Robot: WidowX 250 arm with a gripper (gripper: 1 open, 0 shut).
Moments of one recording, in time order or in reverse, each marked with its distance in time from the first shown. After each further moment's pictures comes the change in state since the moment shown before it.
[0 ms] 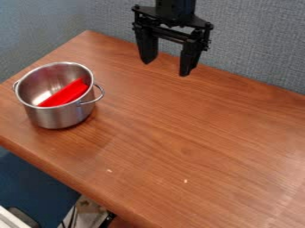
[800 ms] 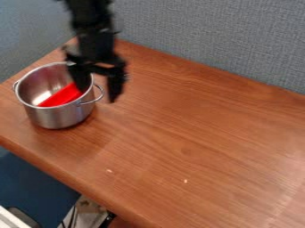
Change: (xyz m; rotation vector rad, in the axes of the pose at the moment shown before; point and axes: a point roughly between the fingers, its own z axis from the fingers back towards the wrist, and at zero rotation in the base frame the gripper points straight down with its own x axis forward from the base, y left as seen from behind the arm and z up) arm -0.044 0.116 -0.057 -0.006 -0.129 0.154
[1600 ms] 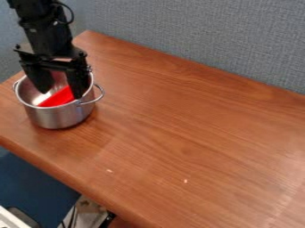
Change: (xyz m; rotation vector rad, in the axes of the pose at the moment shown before) arm -0.019 0.011 0.019 -0.064 0.004 0.075
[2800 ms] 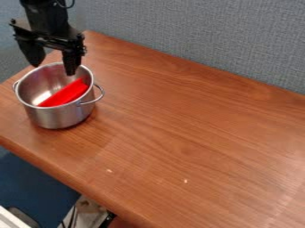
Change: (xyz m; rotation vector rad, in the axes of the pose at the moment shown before) arm 0.029 0.020 0.015 0.198 -0.079 0.058
